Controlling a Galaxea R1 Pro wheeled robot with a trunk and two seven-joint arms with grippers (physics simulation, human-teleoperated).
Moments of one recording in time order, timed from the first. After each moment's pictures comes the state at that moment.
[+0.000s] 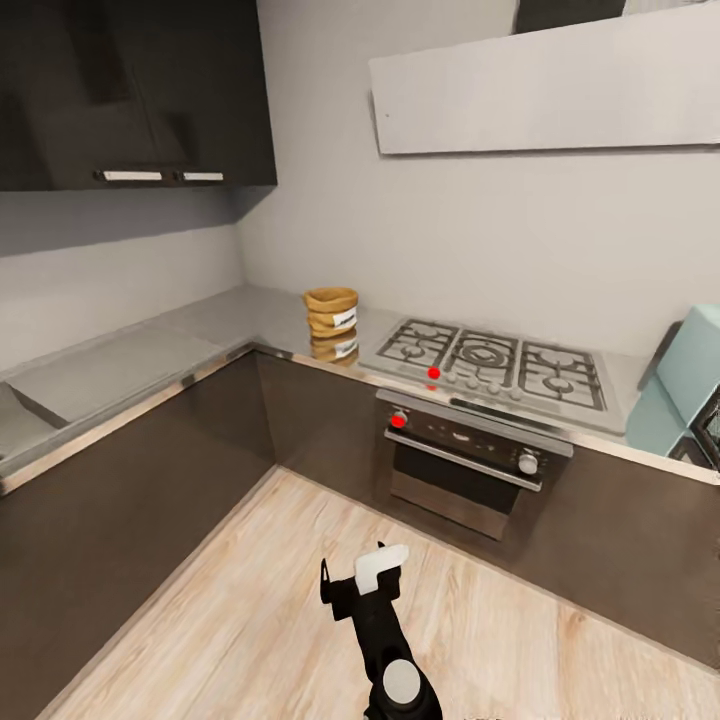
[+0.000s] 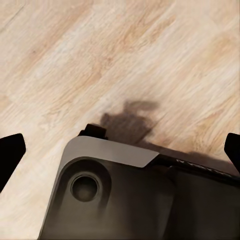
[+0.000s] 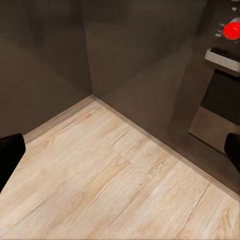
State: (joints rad) left arm -0.12 -0.05 0.28 -0.20 0.02 -0.21 -0.01; right arm -0.16 0.17 0.60 -1.35 0.04 0.22 -0.34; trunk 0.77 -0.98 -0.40
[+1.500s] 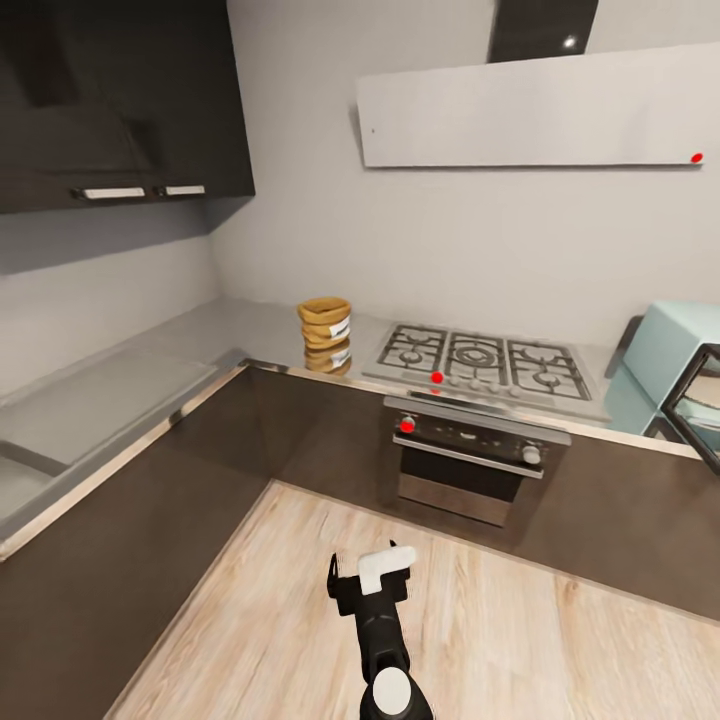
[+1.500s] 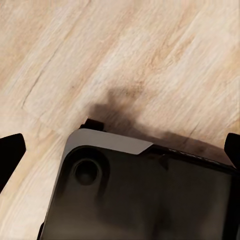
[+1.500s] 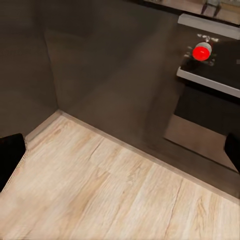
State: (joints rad) left arm -0.12 -0.06 0.27 -0.20 0.02 -0.21 -0.01; right arm -0.16 0.17 0.65 -1.35 0.05 0.23 -0.51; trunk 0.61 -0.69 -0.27
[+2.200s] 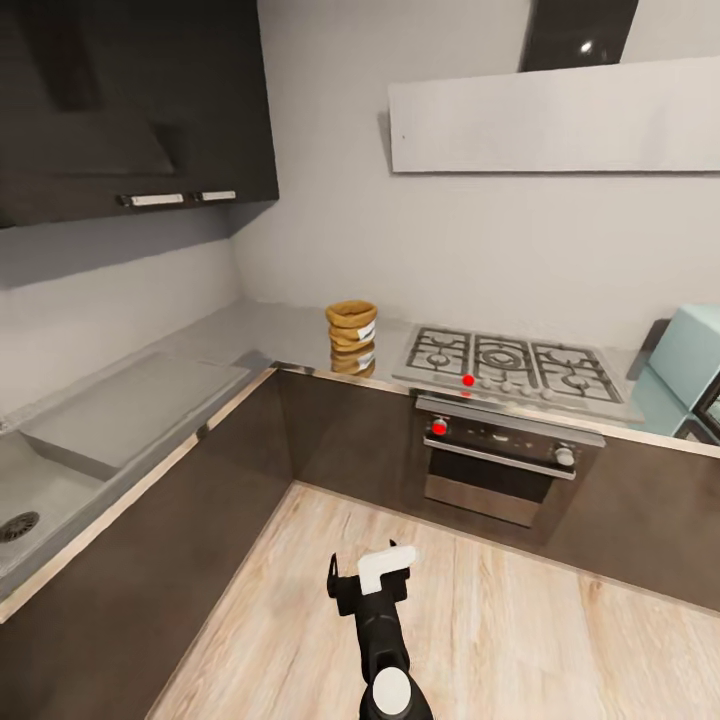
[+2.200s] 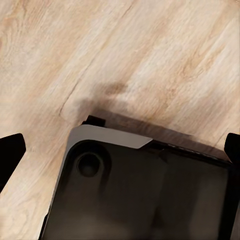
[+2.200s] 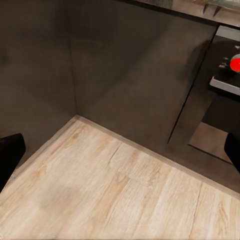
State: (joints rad) left arm -0.12 -0.06 0.28 -0.20 0.01 -0.21 -0.01; right arm -0.16 0.17 0.65 -1.35 0.05 0.23 -0.51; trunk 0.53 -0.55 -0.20
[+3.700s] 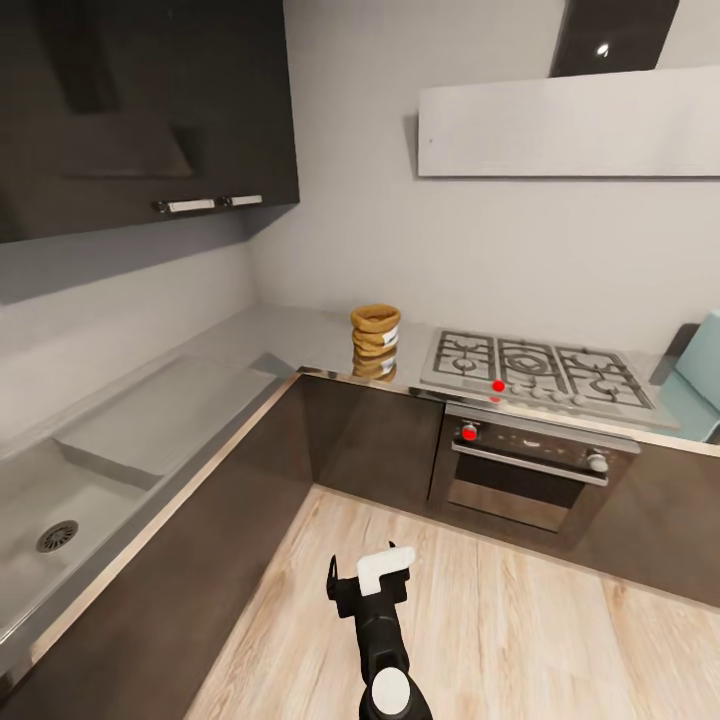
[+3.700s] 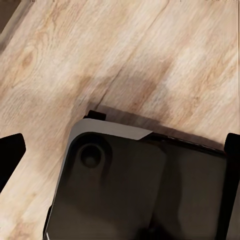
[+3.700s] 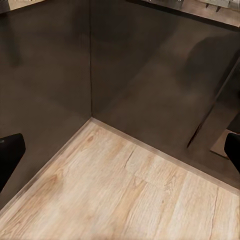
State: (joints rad) left arm -0.12 -0.06 0.27 -0.20 0.00 -0.21 -0.01; right arm -0.16 0.17 0.65 -1.35 0.05 0.24 -0.52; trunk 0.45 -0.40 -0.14
